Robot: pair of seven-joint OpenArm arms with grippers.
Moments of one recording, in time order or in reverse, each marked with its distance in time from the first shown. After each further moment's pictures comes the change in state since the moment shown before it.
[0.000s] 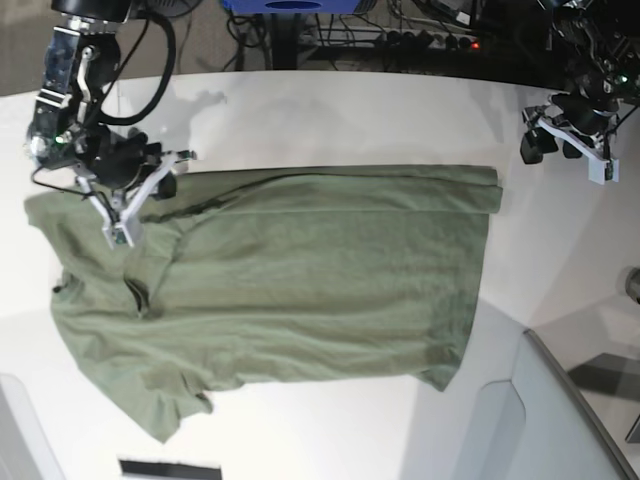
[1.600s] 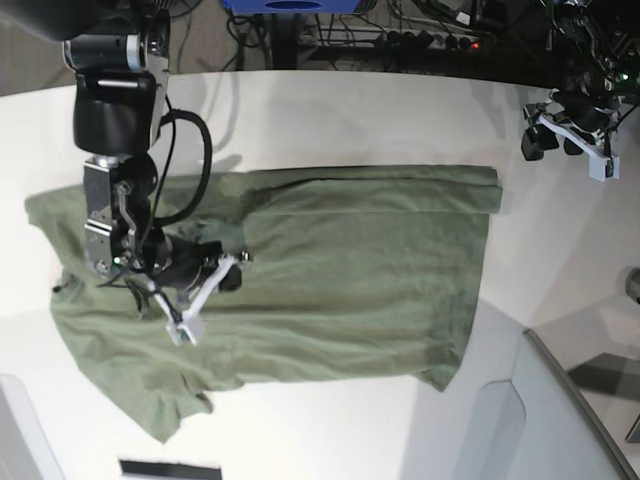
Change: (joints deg) left arm 0.6 -0.1 -0.1 0.0 0.0 0.0 0.0; right arm 25.0 0.3 -7.9 -31.3 0.4 0.0 11.6
